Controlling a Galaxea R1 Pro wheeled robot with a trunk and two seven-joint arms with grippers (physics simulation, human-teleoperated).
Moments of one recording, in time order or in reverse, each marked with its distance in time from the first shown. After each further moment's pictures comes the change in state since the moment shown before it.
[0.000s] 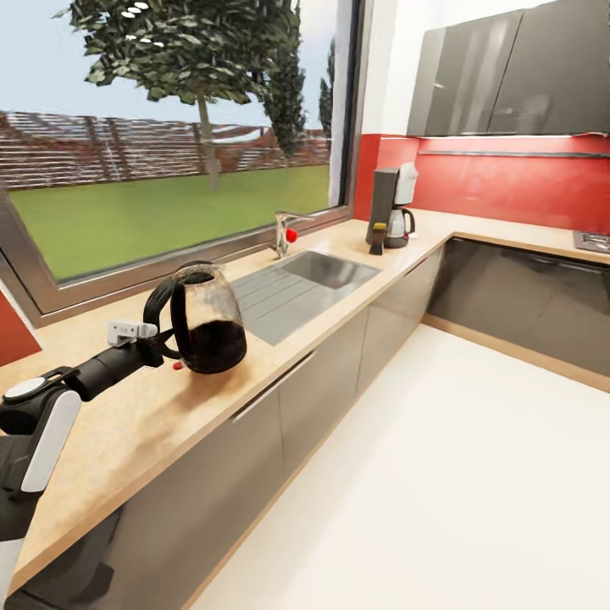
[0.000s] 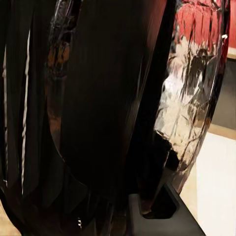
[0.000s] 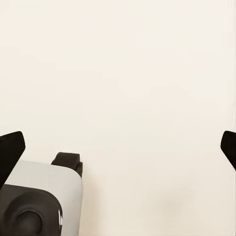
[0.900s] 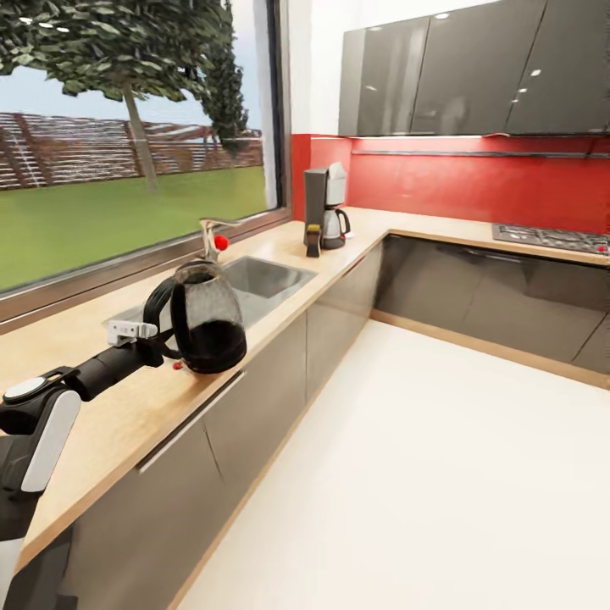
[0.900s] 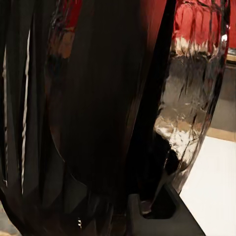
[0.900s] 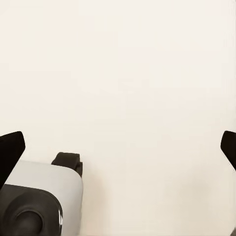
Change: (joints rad) left arm -0.001 0.000 0.000 0.000 0.000 0.000 0.000; right arm 0.000 0.000 0.001 0.000 0.000 0.000 0.000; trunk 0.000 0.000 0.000
